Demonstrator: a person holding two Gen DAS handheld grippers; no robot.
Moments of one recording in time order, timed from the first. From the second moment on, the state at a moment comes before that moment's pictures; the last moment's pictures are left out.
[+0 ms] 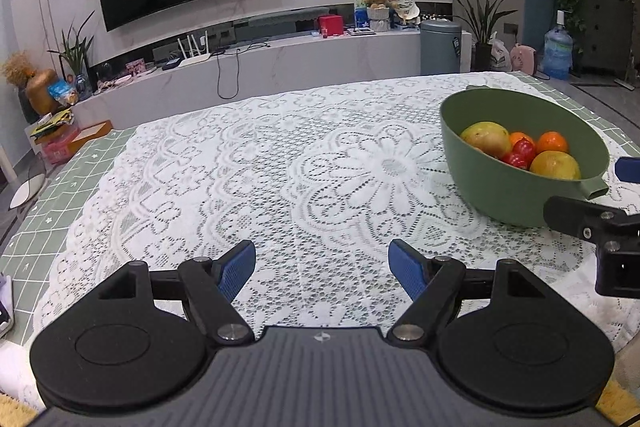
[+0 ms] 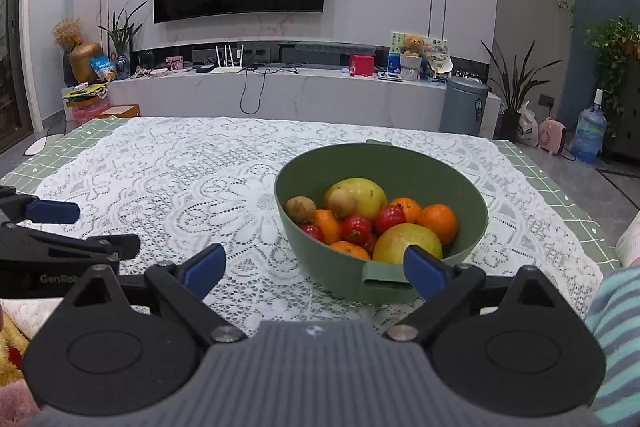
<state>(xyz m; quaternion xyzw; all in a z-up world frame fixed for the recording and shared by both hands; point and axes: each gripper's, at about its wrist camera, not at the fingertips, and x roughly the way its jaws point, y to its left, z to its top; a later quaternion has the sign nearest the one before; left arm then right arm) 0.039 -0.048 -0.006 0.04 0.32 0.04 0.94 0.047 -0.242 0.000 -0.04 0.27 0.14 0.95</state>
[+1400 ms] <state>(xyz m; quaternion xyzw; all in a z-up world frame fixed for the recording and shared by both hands) 0.035 -0.042 0.002 0.04 0.32 0.05 0.94 0.046 -0.239 -0.005 -0.05 0.27 0.14 0.95</state>
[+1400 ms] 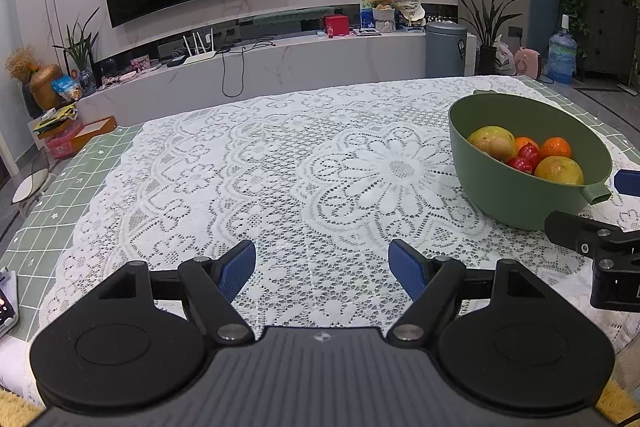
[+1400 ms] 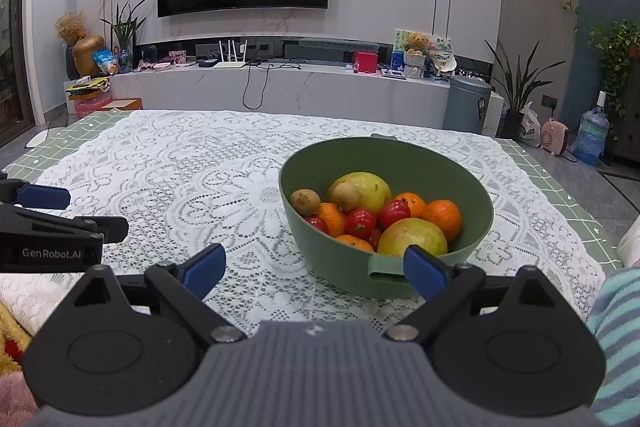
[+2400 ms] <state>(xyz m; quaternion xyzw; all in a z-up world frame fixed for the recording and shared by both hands) 0.035 -0.041 0.002 0.04 0.32 0.05 0.94 0.047 -0.239 -0.007 -0.04 0.27 0.14 0.95</state>
